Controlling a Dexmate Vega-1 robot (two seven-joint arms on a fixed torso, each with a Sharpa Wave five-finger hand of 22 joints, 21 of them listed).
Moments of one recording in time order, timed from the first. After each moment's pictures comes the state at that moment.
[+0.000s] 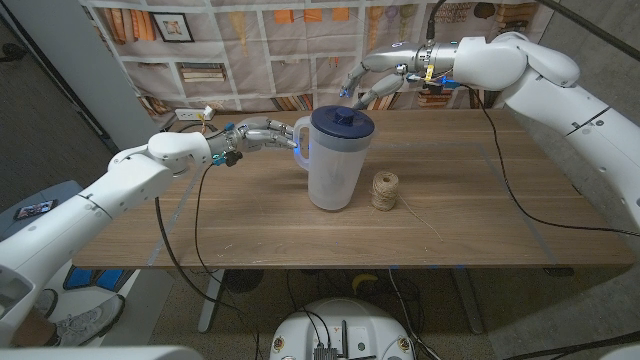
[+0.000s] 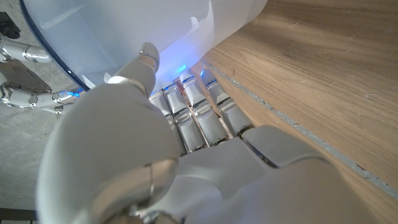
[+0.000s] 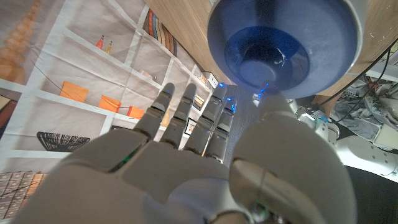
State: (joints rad) left arm 0.75 0.95 0.39 -1.75 -0.64 0.12 -0.37; left_hand 1.12 0.06 0.43 -0.18 0.17 1.01 -0.09 0.23 0.21 1.02 -0.16 0.20 0.20 0.96 -0.14 0.18 0.17 0.62 -0.06 0.21 0.17; right arm -0.33 -0.87 -0.54 -1.84 -0.34 0.37 0.55; right_hand 0.84 0.01 0.29 -0.16 0.18 0.53 -0.21 0.29 0.21 0.71 -0.17 0.19 0.25 0.36 -0.04 0.45 0.27 0.39 0.13 0.19 0.17
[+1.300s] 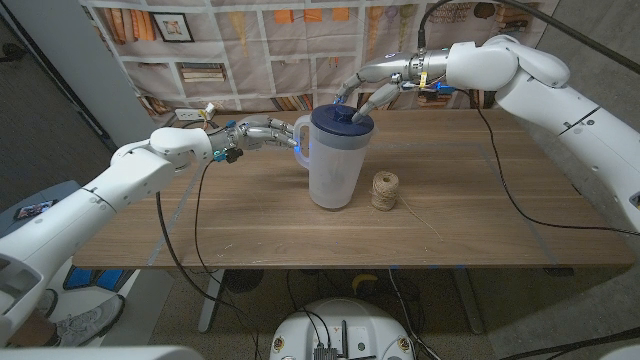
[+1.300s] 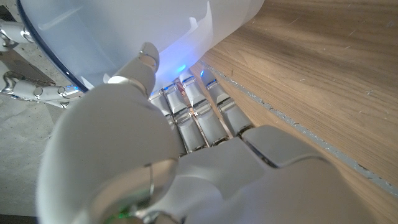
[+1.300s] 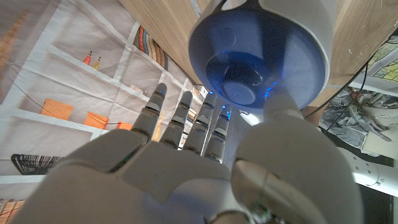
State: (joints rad) left arm 0.70 0.94 0.41 -1.72 -0.63 0.14 -0.40; left_hand 1.12 0.06 0.43 -0.18 0.17 1.01 -0.09 0.23 0.21 1.02 -0.15 0.20 0.20 0.97 -0.15 0.18 0.17 0.62 -0.06 0.21 0.17; right arm -0.30 -0.84 -0.59 -1.81 -0.35 0.37 0.62; right_hand 0.86 -0.02 0.27 -0.16 0.18 0.43 -0.20 0.26 0.22 0.59 -0.10 0.20 0.25 0.29 -0.02 0.41 0.26 0.34 0.20 0.18 0.17
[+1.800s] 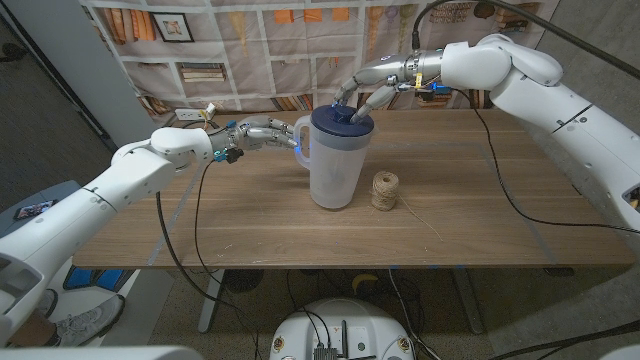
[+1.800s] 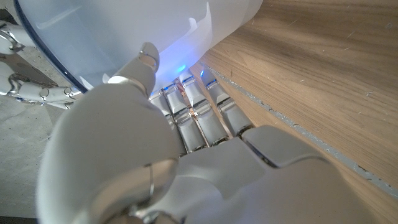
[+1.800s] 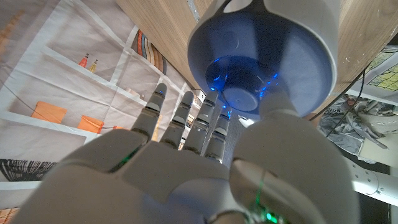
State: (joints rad) left arm 0.70 0.94 0.42 -1.72 -0.63 0.14 -0.40; left_hand 1.12 0.06 0.43 -0.18 0.17 1.01 -0.09 0.23 0.21 1.02 -0.15 0.20 0.20 0.97 -0.14 0.17 0.17 0.62 -0.06 0.21 0.17; right arm -0.27 -0.83 -0.61 -1.80 -0.37 0.37 0.65; right_hand 0.89 -0.01 0.28 -0.16 0.18 0.46 -0.22 0.27 0.22 0.65 -0.14 0.22 0.25 0.30 -0.04 0.41 0.27 0.34 0.19 0.18 0.17
